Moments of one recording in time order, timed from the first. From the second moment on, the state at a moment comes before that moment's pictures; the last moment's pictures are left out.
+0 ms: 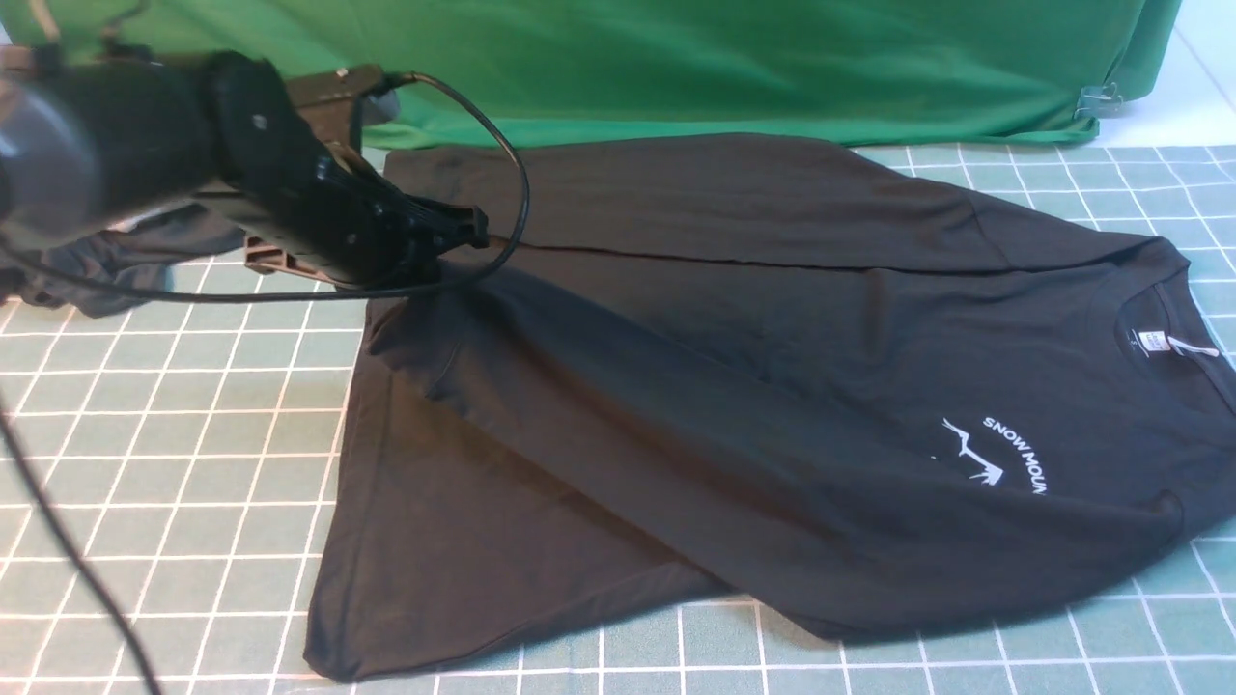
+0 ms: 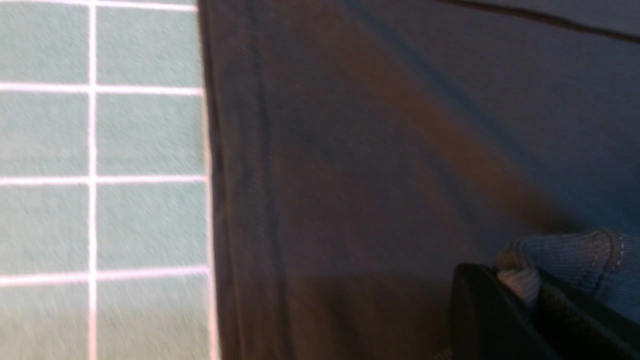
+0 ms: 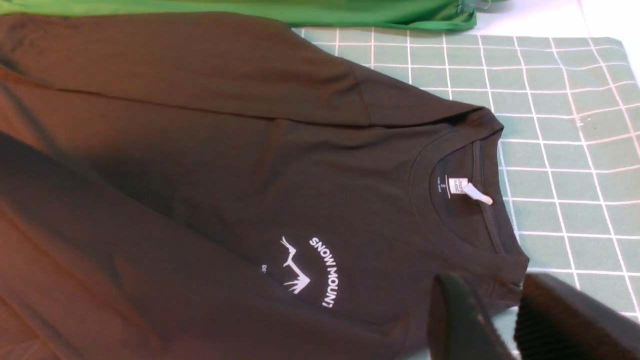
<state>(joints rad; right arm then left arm) 0.09 0.69 -0.92 0.07 0.89 0.00 -0.17 1.83 -1.31 -0.13 0.57 -0.13</state>
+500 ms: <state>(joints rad) 0.09 0.69 -0.92 0.07 0.89 0.00 -0.17 2.03 -1.49 0.04 0.52 -0.23</state>
